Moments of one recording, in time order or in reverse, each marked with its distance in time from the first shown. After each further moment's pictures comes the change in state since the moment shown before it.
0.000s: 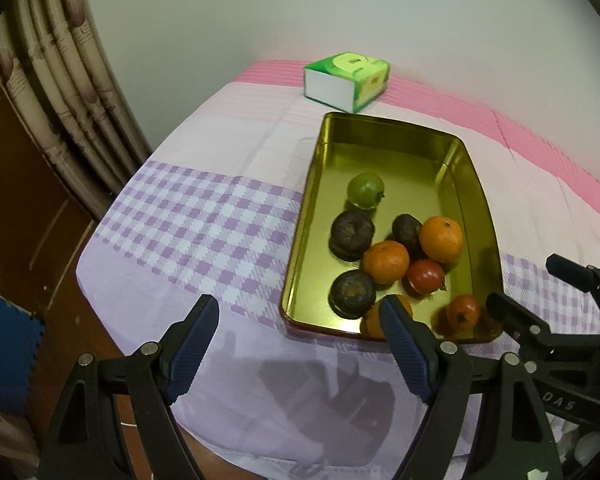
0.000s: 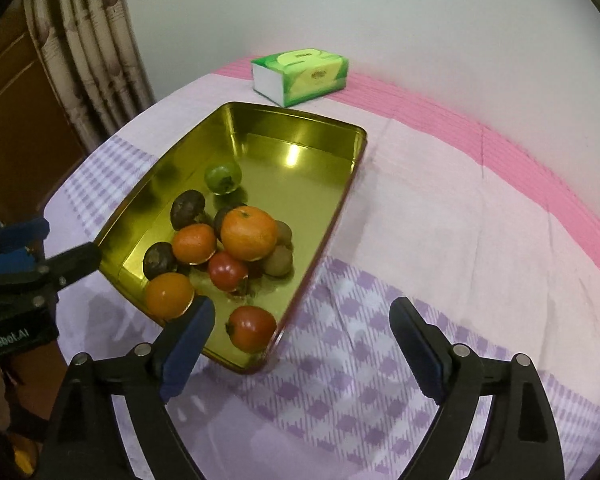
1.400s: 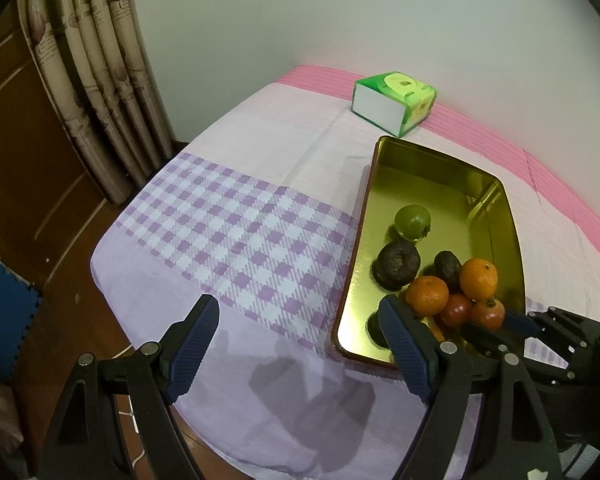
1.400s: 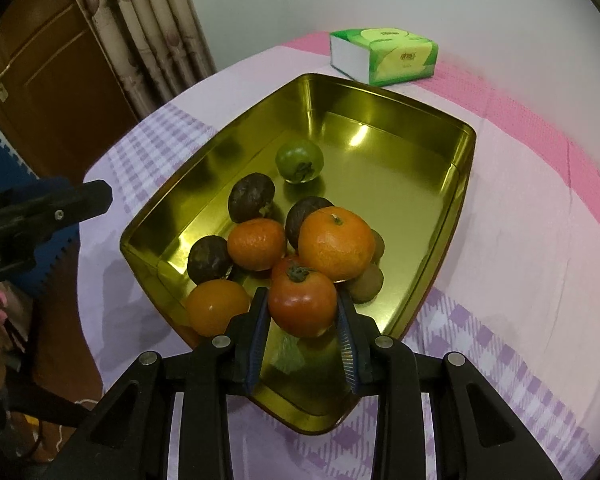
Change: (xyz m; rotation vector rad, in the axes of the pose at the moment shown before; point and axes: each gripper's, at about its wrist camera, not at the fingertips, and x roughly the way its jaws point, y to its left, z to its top) left arm 0.006 0.039 0.013 -0.140 -0.013 0.025; right arm 0.047 0.034 0.015 -0.131 0.066 0.207
